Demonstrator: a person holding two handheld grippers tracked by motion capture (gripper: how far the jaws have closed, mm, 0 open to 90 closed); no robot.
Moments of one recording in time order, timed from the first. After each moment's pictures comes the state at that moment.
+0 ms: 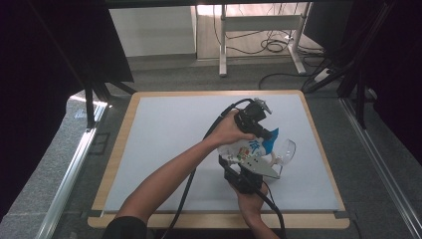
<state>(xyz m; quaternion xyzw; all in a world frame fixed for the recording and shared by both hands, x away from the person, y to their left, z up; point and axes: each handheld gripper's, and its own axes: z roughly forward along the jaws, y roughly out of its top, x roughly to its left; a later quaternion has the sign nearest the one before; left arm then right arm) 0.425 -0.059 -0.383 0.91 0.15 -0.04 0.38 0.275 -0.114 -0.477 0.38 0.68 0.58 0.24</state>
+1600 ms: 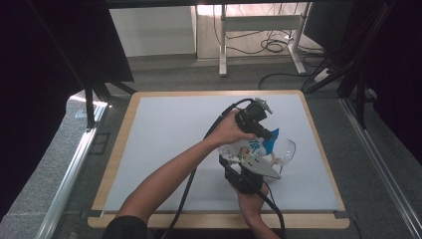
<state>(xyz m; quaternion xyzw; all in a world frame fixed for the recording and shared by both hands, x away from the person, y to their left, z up) 0.425 -0.061 -0.383 0.91 0.14 -0.04 0.38 0.275 -0.115 -0.476 0.38 0.68 0.58 0.24</state>
